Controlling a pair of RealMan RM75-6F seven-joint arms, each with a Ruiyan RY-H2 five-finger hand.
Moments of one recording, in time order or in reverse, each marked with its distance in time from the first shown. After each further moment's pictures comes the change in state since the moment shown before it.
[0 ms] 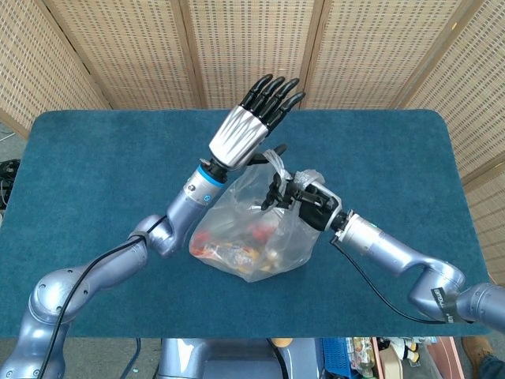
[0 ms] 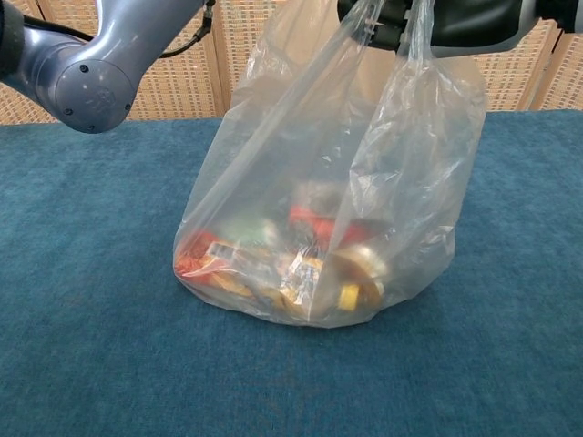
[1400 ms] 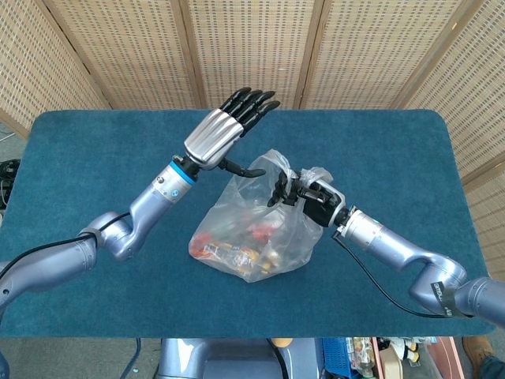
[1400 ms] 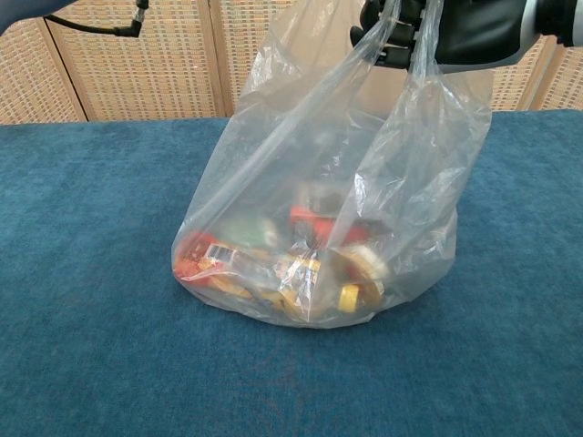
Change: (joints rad) left arm 0.115 0.330 0.052 -0.406 -0.040 -0.239 -0.090; right arm 0.039 -0.008 -0.061 0.048 0.044 -0.023 -0.016
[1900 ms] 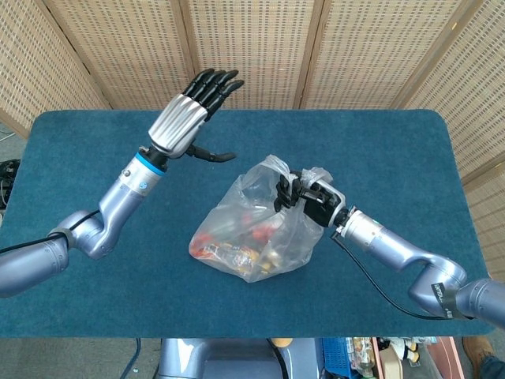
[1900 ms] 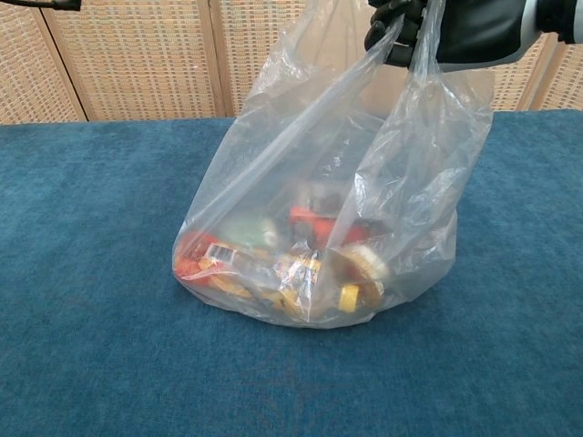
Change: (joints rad) left arm 0.088 0.115 -0.012 -0.048 -0.005 0.062 -0.018; right arm 0.000 0.017 0.016 -0.035 0.043 -0.030 -0.077
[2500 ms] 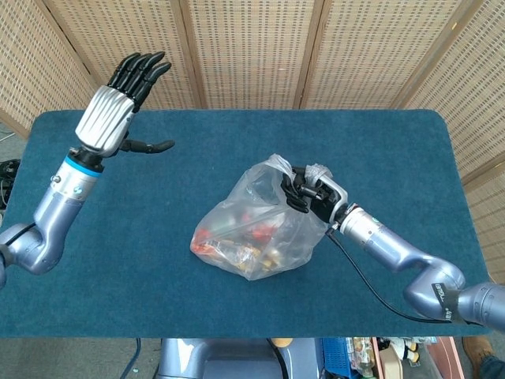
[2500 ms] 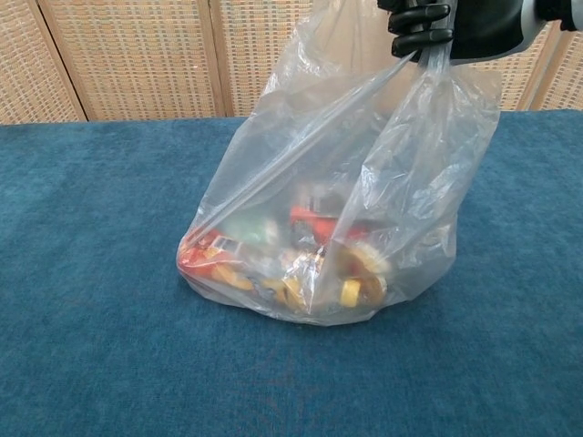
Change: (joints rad) left arm 0.193 0.221 0.015 -0.169 0.011 0.121 -0.020; right arm -0.009 0.050 0.091 -0.107 0.262 -0.145 -0.373
